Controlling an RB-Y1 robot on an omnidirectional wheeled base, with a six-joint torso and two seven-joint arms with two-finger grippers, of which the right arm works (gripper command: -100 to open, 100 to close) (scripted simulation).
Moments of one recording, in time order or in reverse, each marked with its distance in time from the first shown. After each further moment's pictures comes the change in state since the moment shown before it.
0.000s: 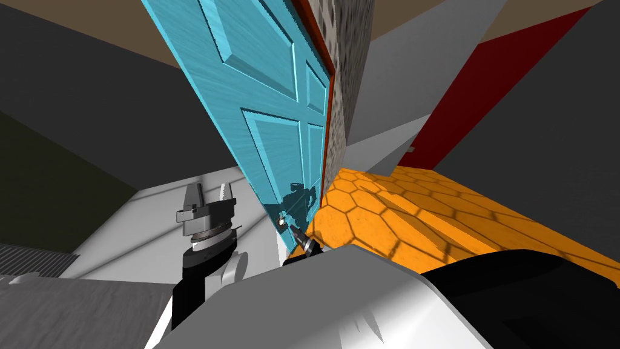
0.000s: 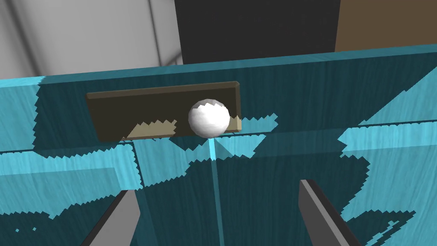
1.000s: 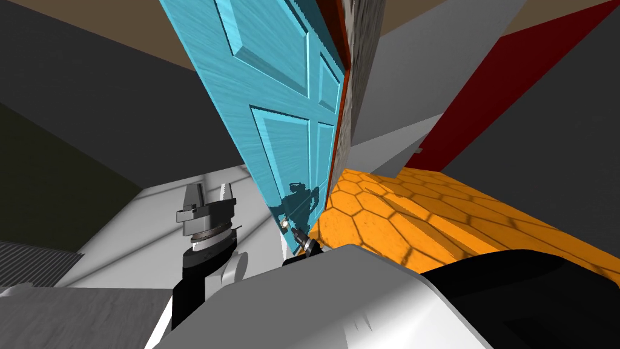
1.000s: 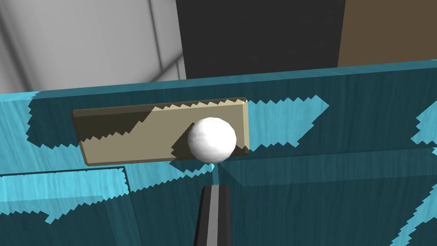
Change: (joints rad) arm -0.004 0.014 -0.016 0.020 0.001 -0.005 0.004
